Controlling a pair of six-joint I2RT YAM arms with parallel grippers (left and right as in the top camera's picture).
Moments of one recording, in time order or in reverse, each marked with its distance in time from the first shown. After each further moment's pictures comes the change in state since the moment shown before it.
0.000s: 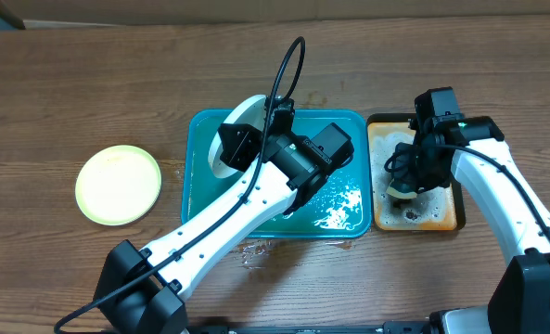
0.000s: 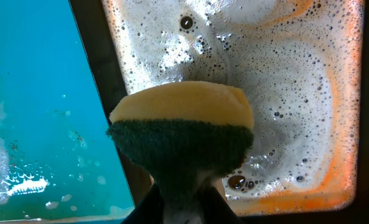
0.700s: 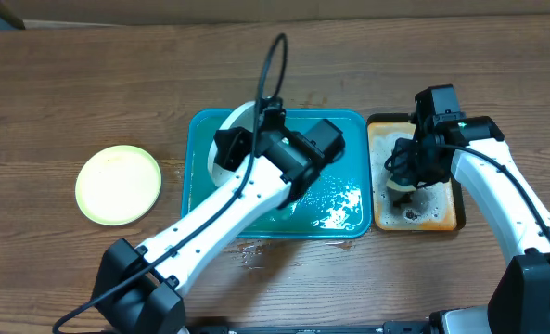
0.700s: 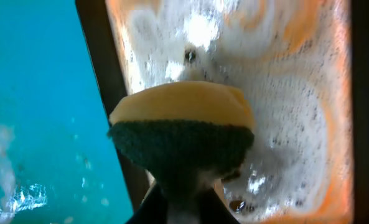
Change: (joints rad) left arm 0.061 0.000 0.000 -0.032 0.156 -0.031; right arm 0.000 0.000 0.000 0.079 0.029 0.000
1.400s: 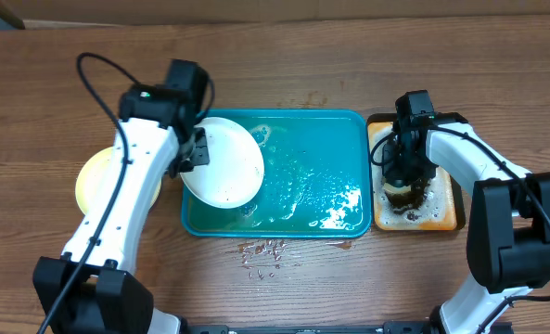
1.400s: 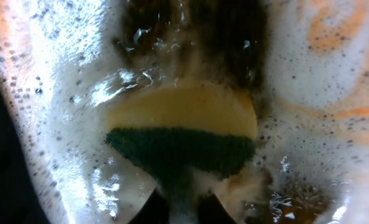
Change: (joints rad) left arm 0.553 -0.079 0.000 0.024 0.848 0.121; right arm 0.000 0.294 0.001 0.152 0.057 -0.127
